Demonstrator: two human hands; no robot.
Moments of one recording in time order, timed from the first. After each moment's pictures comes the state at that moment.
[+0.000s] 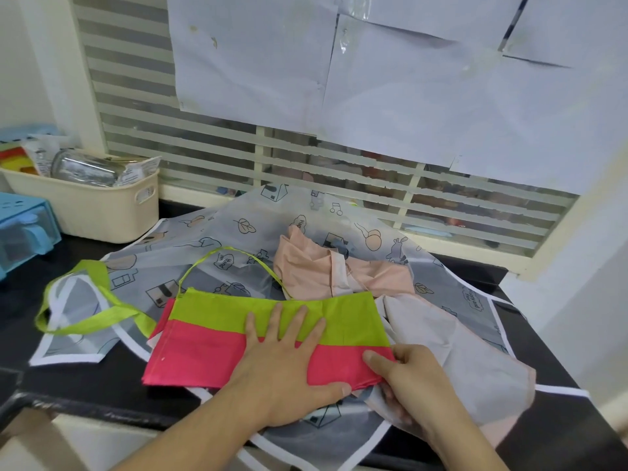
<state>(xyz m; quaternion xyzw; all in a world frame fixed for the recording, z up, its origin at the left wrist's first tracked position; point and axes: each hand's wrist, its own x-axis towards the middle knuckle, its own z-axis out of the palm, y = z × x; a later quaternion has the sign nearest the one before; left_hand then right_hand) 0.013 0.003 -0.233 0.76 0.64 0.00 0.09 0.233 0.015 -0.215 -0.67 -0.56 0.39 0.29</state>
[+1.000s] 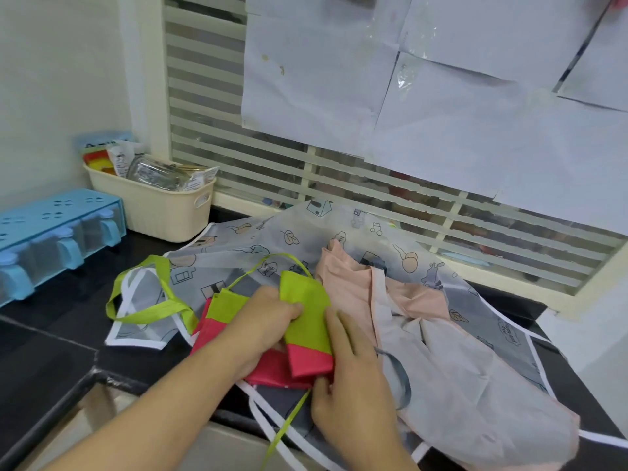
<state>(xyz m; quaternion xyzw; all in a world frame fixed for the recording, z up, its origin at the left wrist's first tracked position) -0.067 0.007 -0.174 0.38 0.60 0.51 0.50 0.105 -0.028 -0.204 -0.52 -0.81 0.12 0.25</state>
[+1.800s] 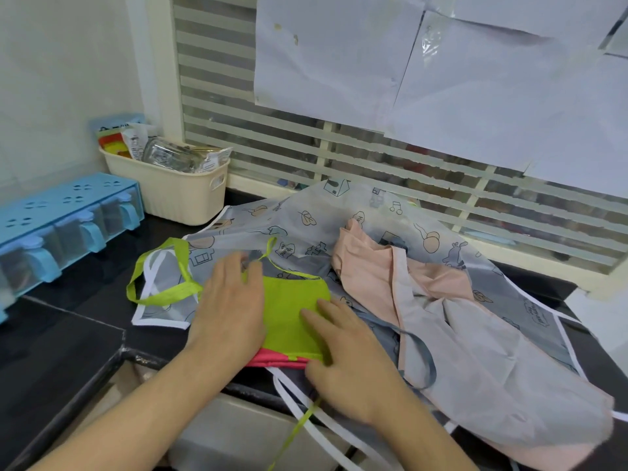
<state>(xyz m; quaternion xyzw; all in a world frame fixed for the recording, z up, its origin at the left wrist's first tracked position) -0.124 -0.026 -0.209 0.62 0.75 0.20 -0.13 0.082 -0.012 -0.199 -0.43 -0.88 0.14 0.11</state>
